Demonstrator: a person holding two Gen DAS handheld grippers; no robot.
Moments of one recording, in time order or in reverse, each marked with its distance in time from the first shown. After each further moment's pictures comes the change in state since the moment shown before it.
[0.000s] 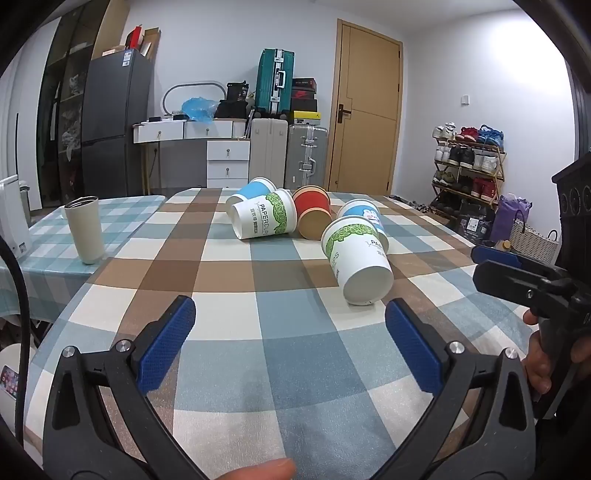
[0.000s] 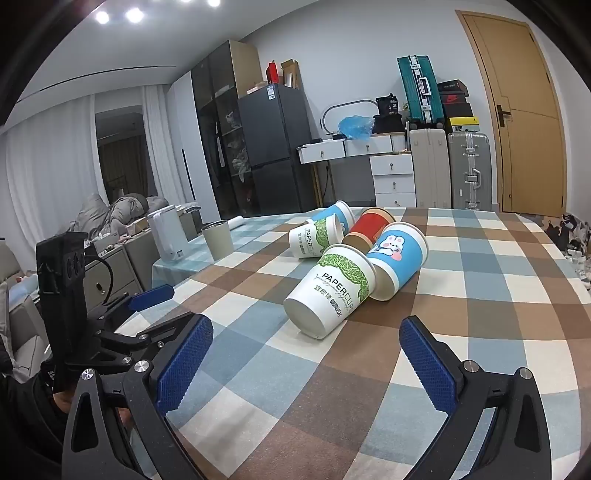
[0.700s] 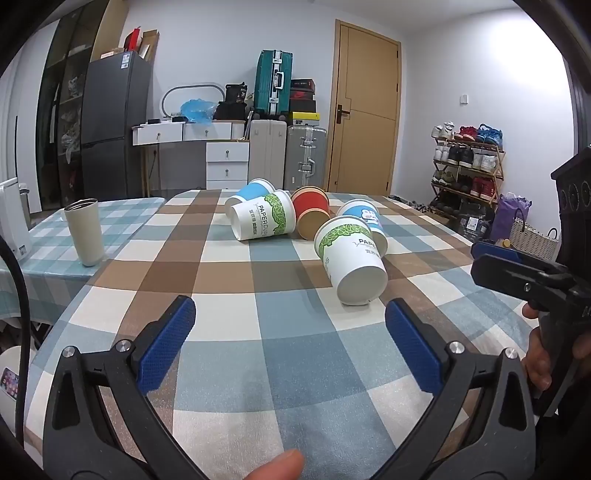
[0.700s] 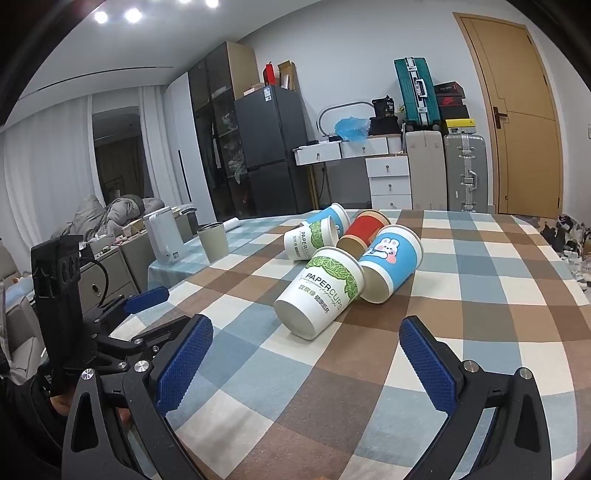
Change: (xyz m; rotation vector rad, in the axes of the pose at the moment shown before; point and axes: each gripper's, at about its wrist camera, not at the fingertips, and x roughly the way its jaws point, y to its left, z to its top) left arm 0.000 0.000 0.000 0.002 -0.004 0.002; right arm -0.001 -0.005 0.001 -0.008 -0.016 -0.023
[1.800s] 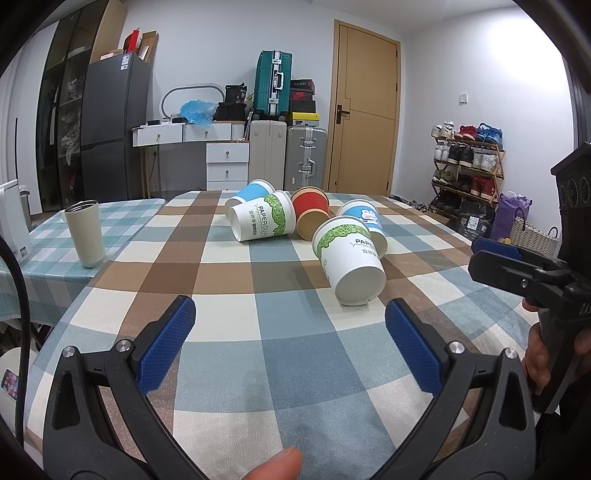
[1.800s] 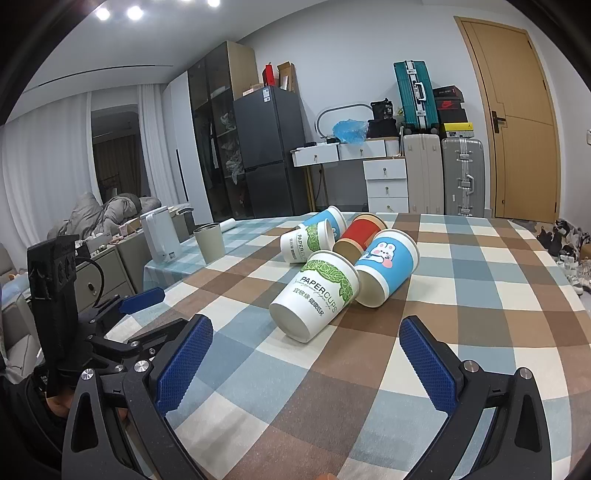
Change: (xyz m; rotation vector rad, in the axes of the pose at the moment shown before) left arm 0.000 0.000 0.000 0.005 -0.002 0.004; right arm -0.003 -0.001 0.002 -0.007 -0.011 -0.012
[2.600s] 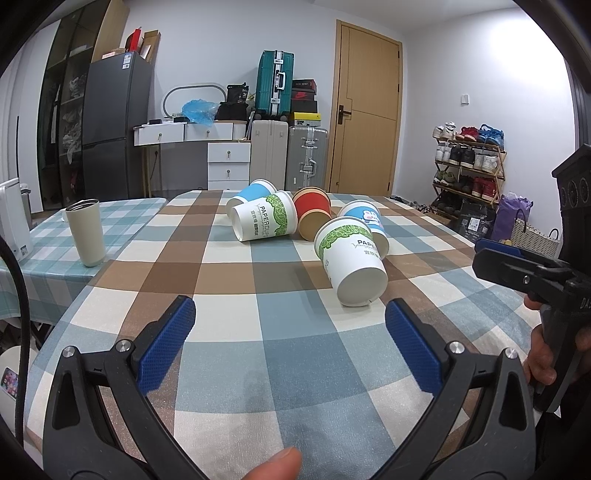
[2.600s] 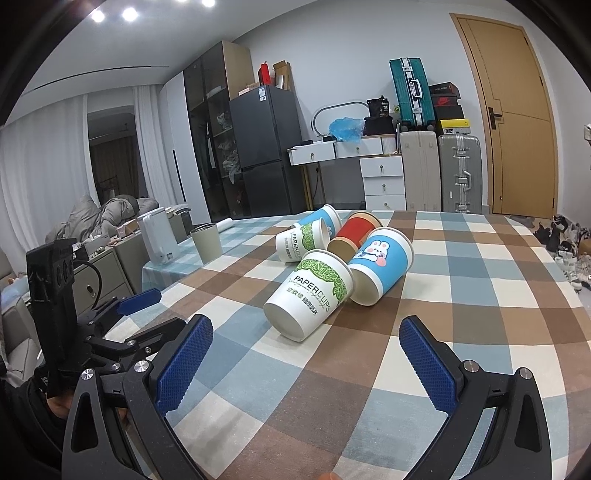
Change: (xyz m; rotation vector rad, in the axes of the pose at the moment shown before) left arm 0.000 0.000 0.000 0.001 0.000 0.000; right arm 0.000 -0.002 0.000 0.005 0.011 -0.009
